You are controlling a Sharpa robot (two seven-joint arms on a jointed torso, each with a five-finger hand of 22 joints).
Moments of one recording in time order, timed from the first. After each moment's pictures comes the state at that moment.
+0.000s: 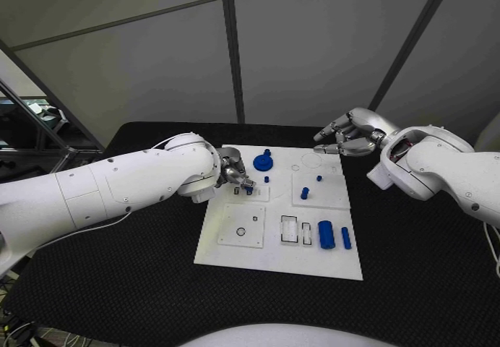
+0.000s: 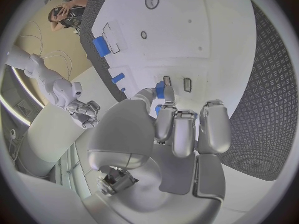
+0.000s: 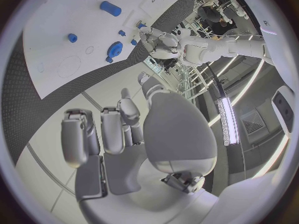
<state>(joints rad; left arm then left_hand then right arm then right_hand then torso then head) 1.22 -0.70 0.02 1.41 -1.07 0.03 -0.56 1.28 0.00 0.20 0.19 0.56 1.02 0.04 0.28 1.12 1.46 -0.04 1.28 1.31 1.47 -0.09 1.48 1.31 0.06 1.39 0.02 1.41 1.28 1.25 -0.78 0.07 1.42 -1.04 -0.23 -0.03 1.31 -0.15 0.18 0.14 0.26 1.00 0.11 0.07 0.10 1.34 0.02 1.14 1.17 1.47 -0.04 1.38 1.25 0.02 1.47 0.07 1.50 1.31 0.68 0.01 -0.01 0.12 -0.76</state>
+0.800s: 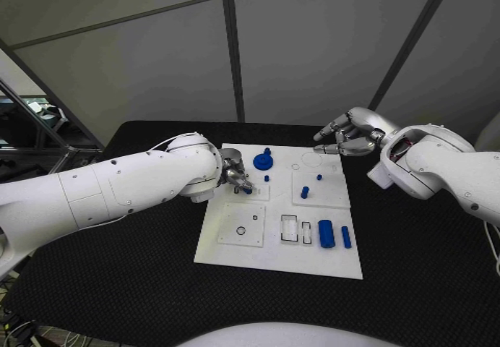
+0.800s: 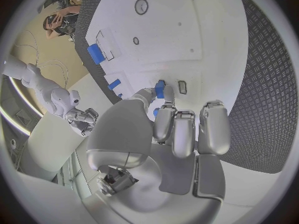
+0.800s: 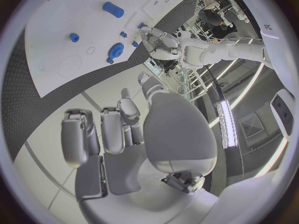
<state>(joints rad) 1.21 -0.69 0.02 1.41 -1.14 0.07 -0.58 1.25 -0.03 0.23 0.17 0.59 1.04 0.04 0.27 1.14 1.46 -0.04 1.29 1.31 1.47 -0.09 1.49 1.31 0.06 1.40 0.02 1.41 1.29 1.25 -0.78 0.07 1.42 -1.07 -0.22 -0.02 1.31 -0.15 0.18 0.14 0.26 1.00 0.11 0.07 0.10 1.34 0.02 1.14 1.17 1.47 -0.04 1.38 1.25 0.02 1.47 0.07 1.50 1.31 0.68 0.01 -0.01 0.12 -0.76</state>
